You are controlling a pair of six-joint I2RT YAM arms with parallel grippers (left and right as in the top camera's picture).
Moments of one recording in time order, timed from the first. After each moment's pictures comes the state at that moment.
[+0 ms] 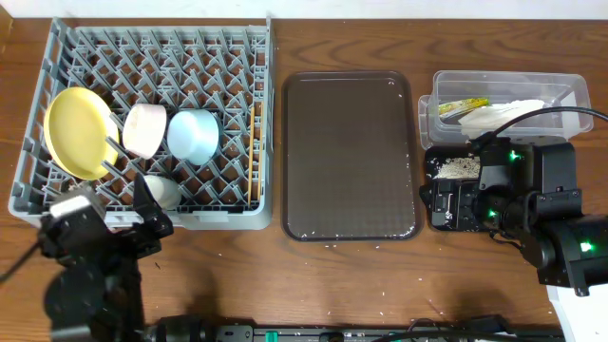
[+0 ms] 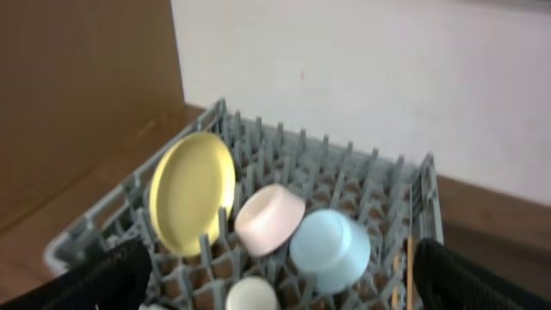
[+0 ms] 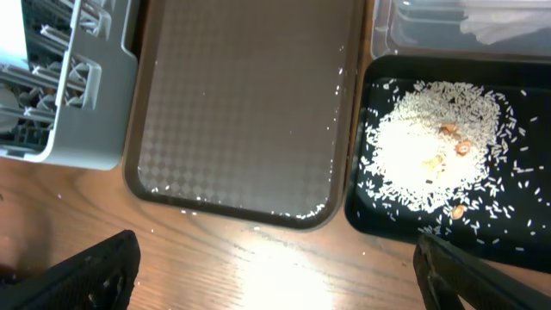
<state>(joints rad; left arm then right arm) 0.11 0.40 0.88 -0.69 -0.19 -0.15 0.16 1.01 1.19 -1.17 -0.21 0.17</state>
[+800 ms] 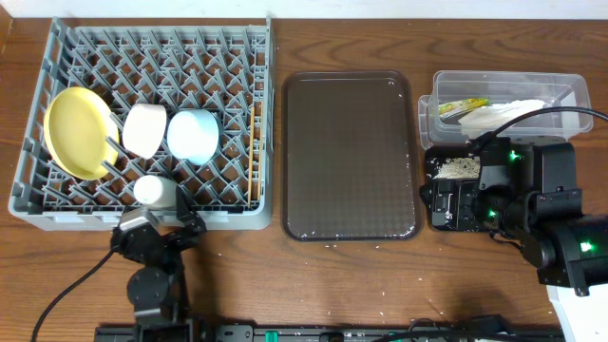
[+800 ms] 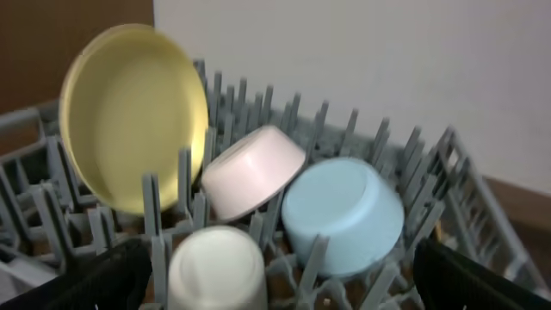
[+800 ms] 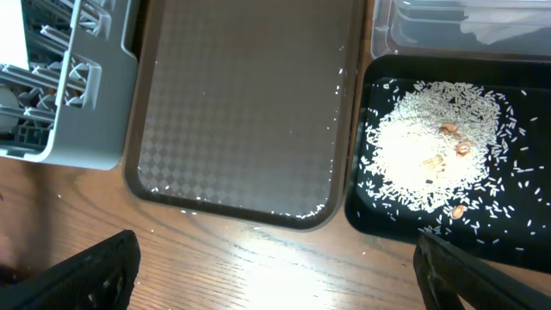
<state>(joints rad) 0.12 0.01 0.04 -0.11 -0.17 -0.20 0.16 1.01 1.19 -1.17 -0.21 0.17</state>
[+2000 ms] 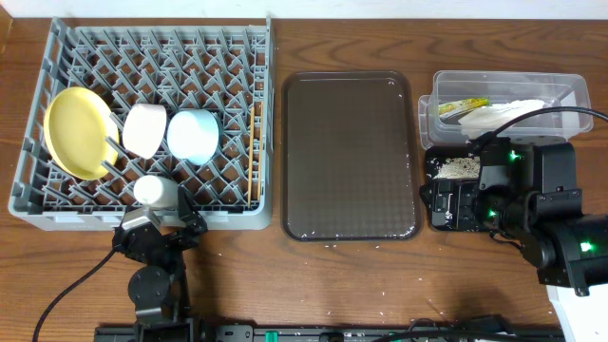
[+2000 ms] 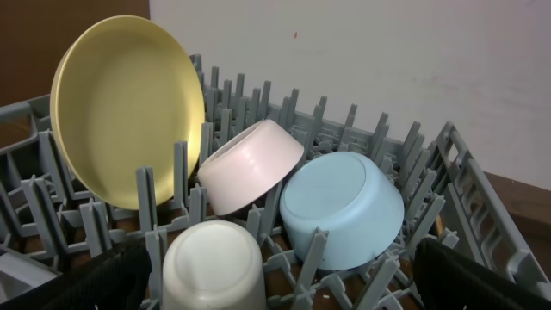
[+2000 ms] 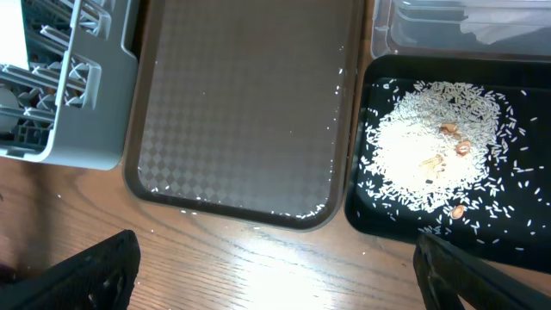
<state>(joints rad) 0.12 0.01 0.02 -0.11 -0.16 -0.20 0.16 1.01 1.19 -1.17 -0.21 0.17</state>
